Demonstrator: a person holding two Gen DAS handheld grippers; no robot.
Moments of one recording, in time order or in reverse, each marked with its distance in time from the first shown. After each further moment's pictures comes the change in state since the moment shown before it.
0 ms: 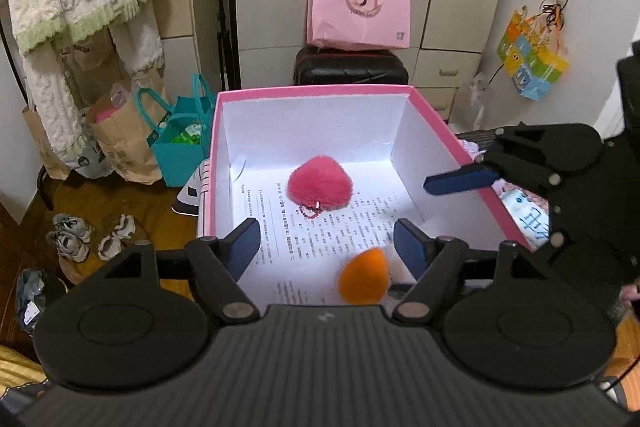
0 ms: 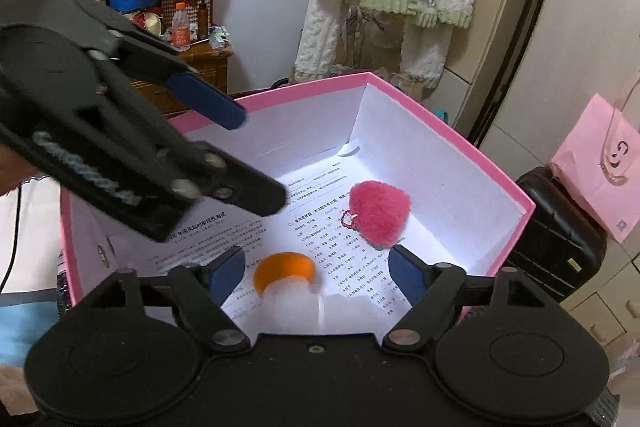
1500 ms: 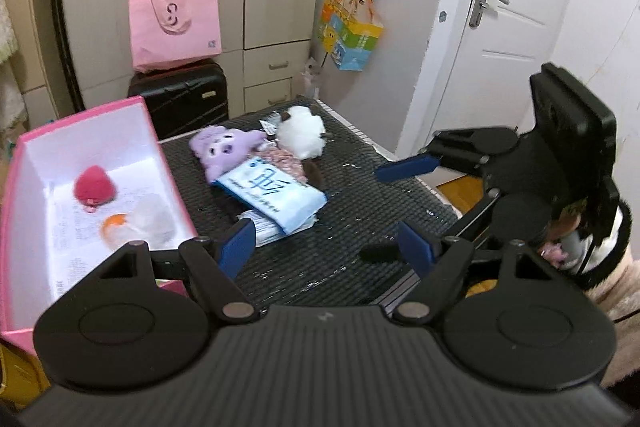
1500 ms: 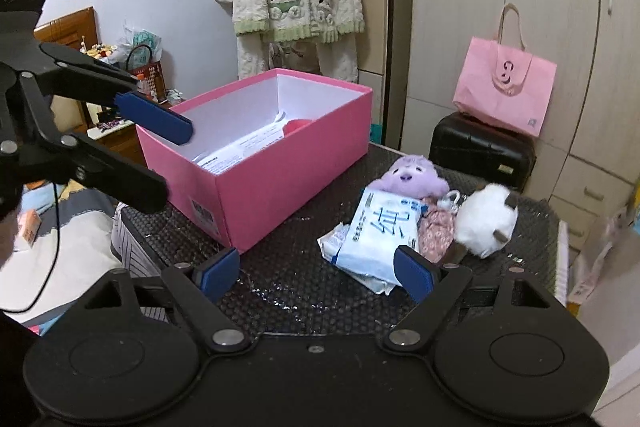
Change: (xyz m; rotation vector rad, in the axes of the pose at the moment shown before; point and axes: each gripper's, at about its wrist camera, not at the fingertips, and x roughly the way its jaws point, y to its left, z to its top) left arm -0.082 -0.184 -0.048 0.227 -0.003 -0.360; right arm -0.179 -0.022 -0.178 0.299 -0.156 -0.076
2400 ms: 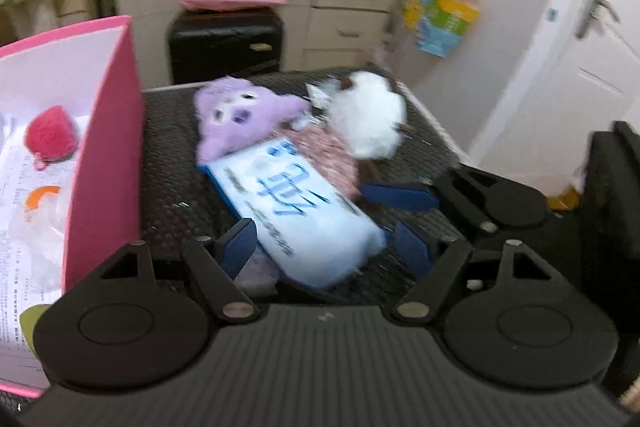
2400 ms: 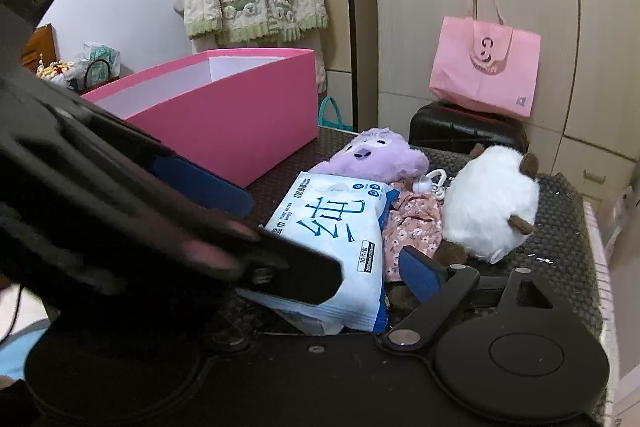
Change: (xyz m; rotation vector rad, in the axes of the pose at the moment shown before) left arm 0.160 0.023 0.011 -0.219 0.053 0.205; right arm 0.110 -0.060 -0.024 0.072 -0.056 -0.045
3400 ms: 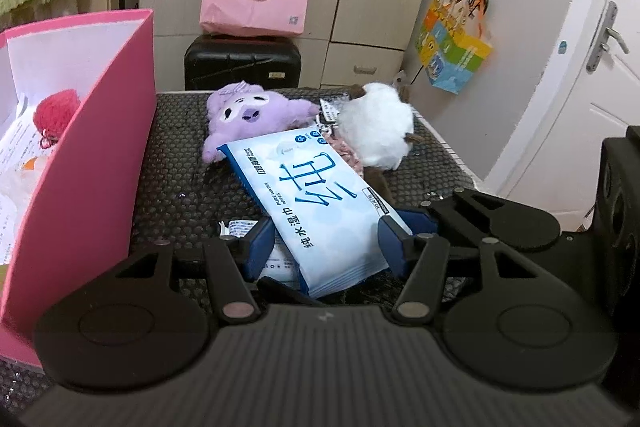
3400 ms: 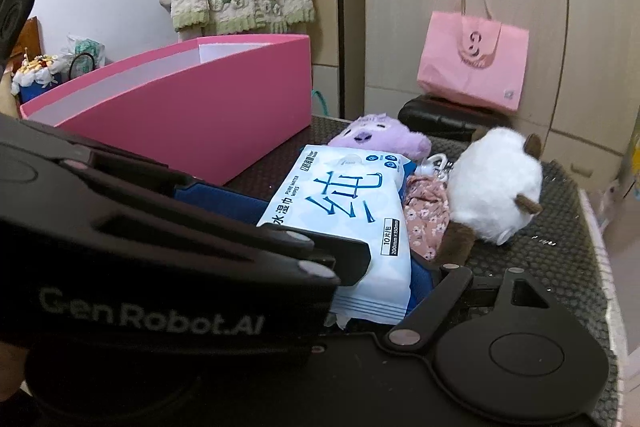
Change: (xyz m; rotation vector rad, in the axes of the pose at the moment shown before) left arm 0.004 -0.004 -0.031 -0.049 -0.132 0.000; right arm 0.001 0.020 -0.015 -0.010 0.001 -0.075
